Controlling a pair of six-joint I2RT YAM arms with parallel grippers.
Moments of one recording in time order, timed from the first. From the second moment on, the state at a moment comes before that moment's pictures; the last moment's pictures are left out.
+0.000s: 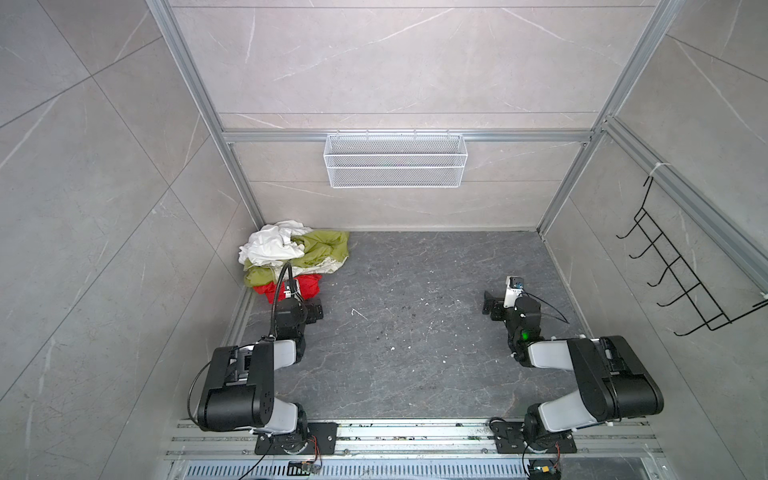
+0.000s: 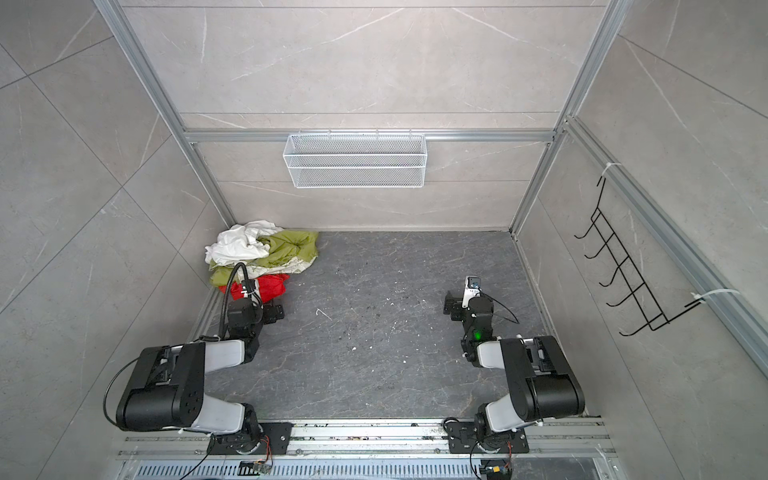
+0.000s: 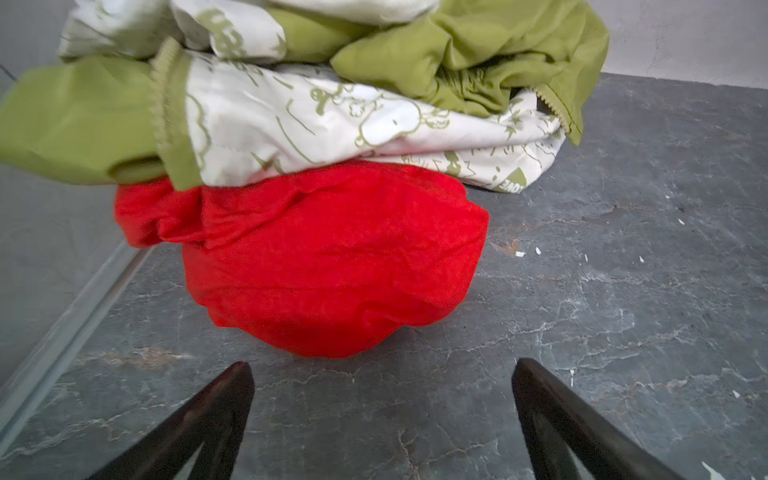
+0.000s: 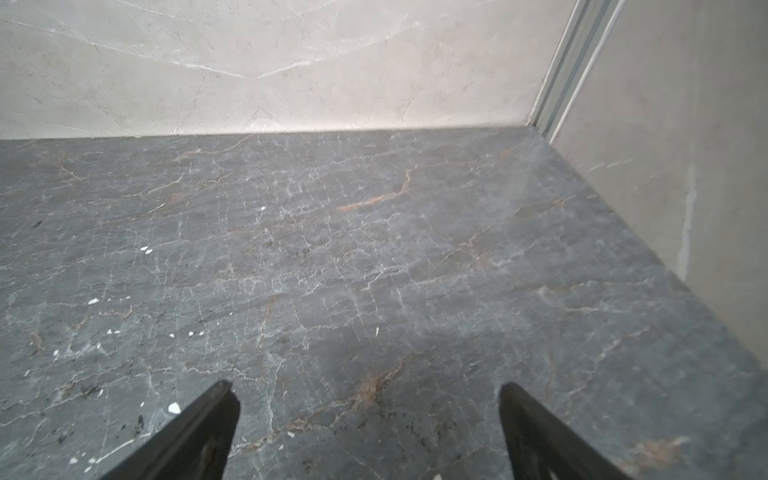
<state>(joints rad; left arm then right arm) 0.04 1.42 0.38 0.59 -0.11 -0.04 0.11 1.46 0.35 0.77 0.15 0.03</state>
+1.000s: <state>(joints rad) -0.02 1.31 0.82 -0.17 -0.21 -0.19 0.53 1.41 0.72 0.21 0.21 0.27</state>
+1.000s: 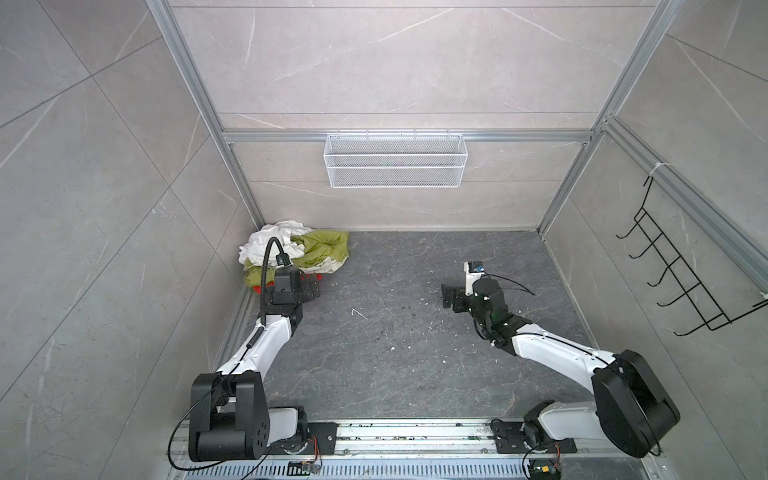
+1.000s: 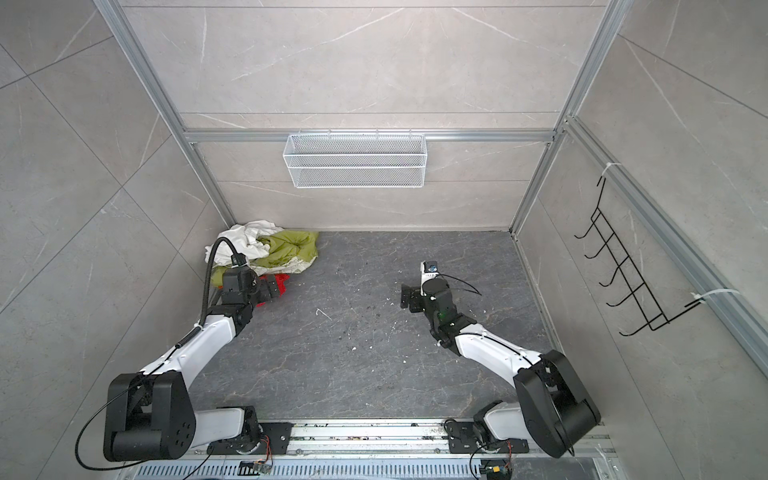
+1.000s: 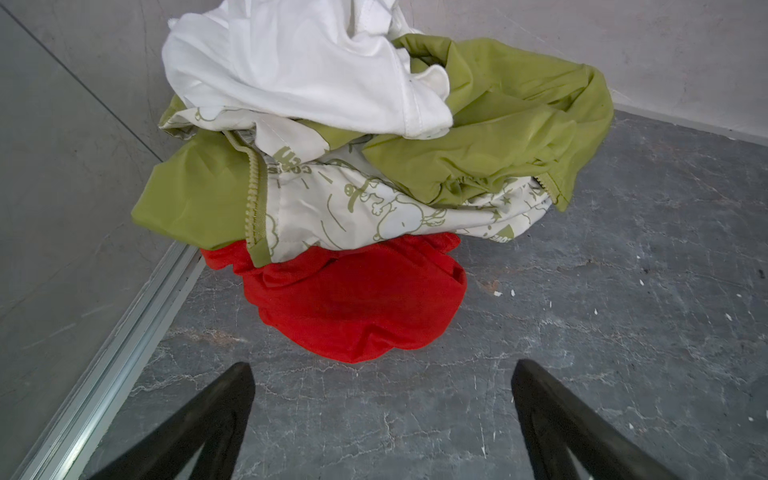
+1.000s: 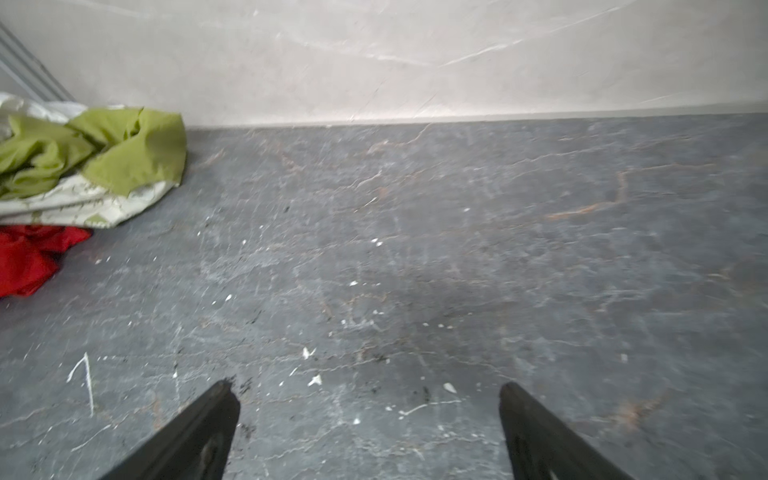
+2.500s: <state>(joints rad) -0.02 1.76 1.18 -0.43 -0.22 -0.28 0.85 1.76 0.98 0.33 0.06 -0.04</state>
